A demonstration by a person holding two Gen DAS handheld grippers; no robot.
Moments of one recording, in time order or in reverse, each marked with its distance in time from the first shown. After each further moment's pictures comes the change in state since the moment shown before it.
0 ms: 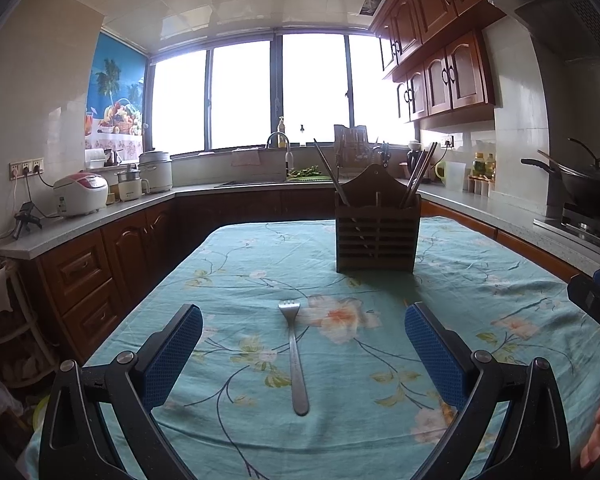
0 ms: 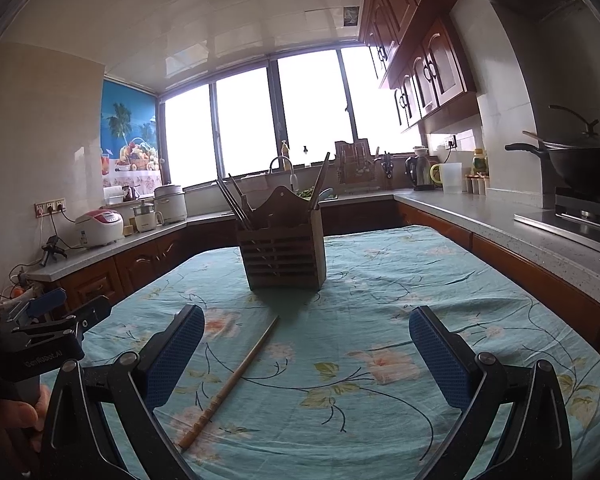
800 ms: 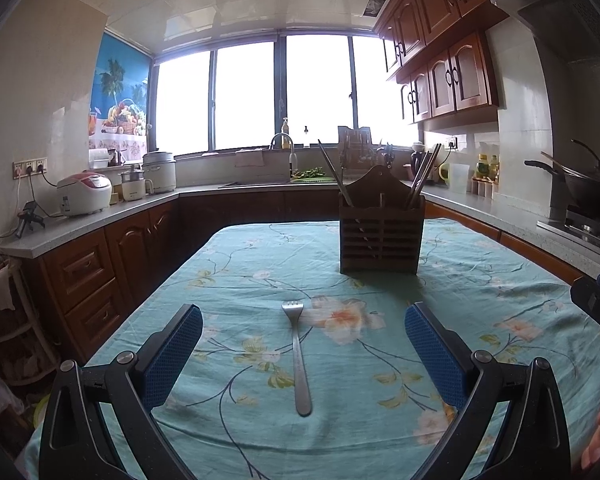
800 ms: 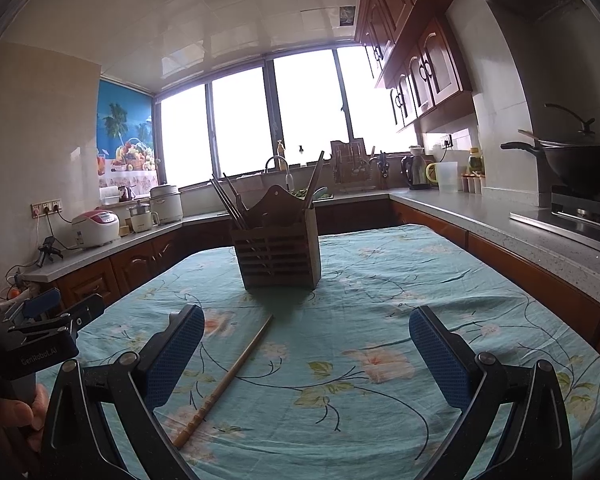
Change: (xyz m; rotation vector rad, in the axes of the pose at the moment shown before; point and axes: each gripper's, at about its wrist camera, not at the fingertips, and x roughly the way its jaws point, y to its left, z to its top) left arm 0.001 0.000 -0.001 -0.005 -0.007 0.011; right arm -0.001 -0.004 -0.001 0.005 0.003 -0.019
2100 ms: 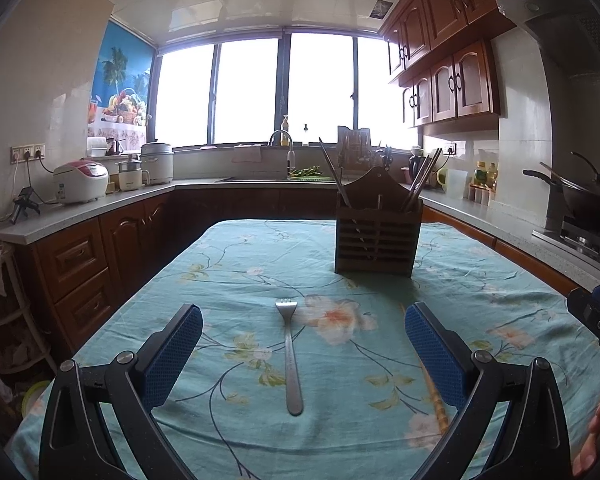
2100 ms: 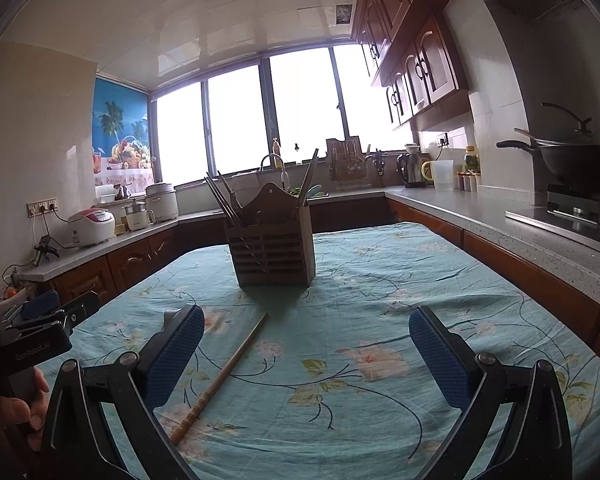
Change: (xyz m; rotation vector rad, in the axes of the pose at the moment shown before) left arm 0.000 0.005 0.002 -0.046 0.008 -0.017; right arm -0.001 -0.005 0.001 0.000 0.006 -0.009
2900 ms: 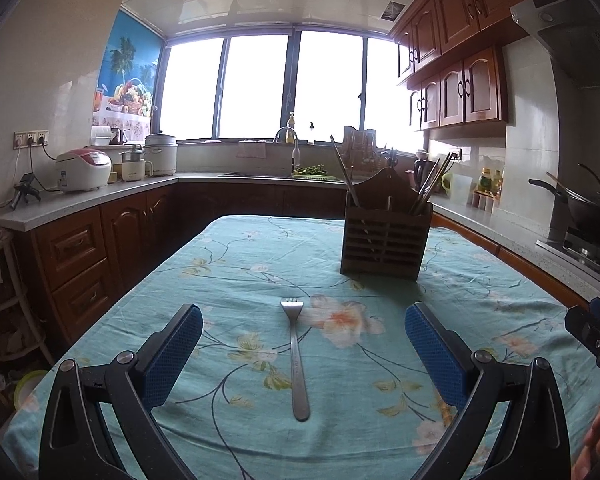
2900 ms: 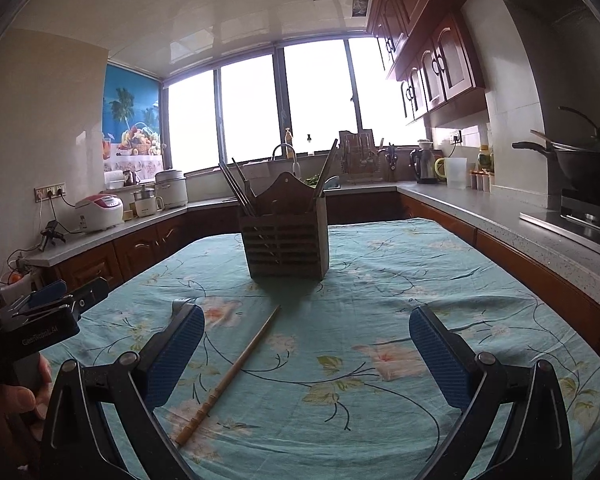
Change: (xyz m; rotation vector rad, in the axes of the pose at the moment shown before) left arm 0.009 0.015 0.006 -0.038 0.001 -0.012; right arm 0.012 0.010 0.001 -0.033 0.032 0.025
